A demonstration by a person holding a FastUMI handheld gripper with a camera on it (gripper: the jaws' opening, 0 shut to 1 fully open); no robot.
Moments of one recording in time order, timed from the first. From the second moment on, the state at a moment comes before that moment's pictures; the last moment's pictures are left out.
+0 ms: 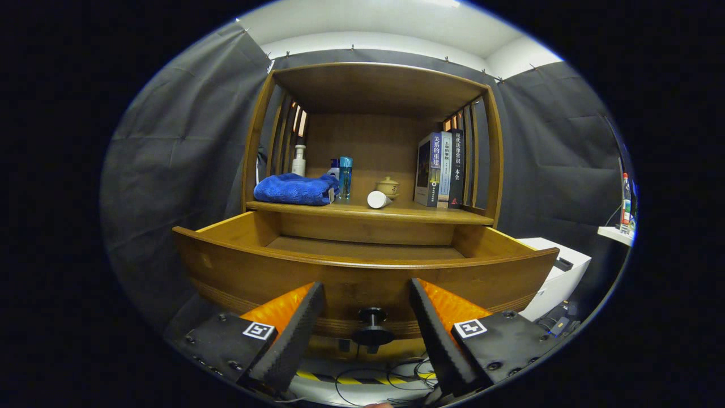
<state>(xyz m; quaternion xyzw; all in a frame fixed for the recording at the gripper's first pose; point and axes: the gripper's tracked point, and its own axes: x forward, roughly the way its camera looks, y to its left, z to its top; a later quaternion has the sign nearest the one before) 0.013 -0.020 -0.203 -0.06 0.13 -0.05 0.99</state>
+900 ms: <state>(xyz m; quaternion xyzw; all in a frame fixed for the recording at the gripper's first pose) 0.082 -0.024 -0.204 -0.04 0.14 -0.06 0.99</state>
